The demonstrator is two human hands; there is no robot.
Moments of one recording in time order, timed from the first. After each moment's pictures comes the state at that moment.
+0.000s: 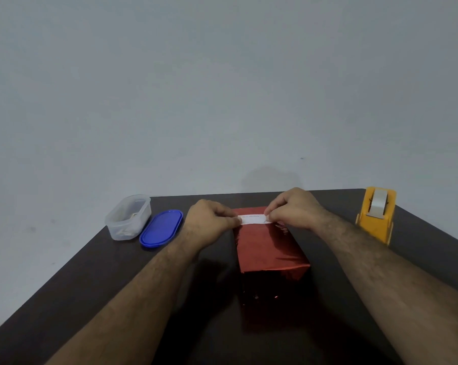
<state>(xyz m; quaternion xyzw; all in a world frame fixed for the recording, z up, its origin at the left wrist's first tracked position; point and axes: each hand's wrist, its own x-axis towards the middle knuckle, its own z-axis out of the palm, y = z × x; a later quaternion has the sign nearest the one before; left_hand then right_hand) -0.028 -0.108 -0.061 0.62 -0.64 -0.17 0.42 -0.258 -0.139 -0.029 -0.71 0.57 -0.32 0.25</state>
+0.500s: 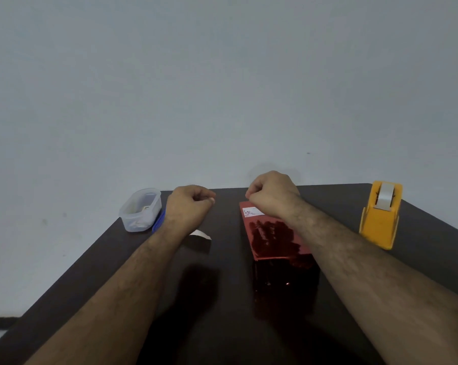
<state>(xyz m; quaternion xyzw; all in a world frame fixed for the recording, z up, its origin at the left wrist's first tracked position) 0.016 -0.089 -0.050 0.63 -0.55 -0.15 0.53 -0.190 -0.113 -0.007 -0.73 0.58 -0.32 0.15</state>
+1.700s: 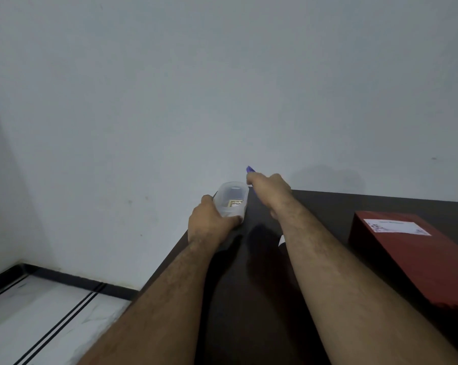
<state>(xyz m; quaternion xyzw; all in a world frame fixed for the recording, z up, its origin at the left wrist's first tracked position) 0.192 -0.086 -0.107 0.79 -0.44 -0.05 0.43 0.061 -0.159 -0.035 -0.59 0.56 -0.38 0.44</state>
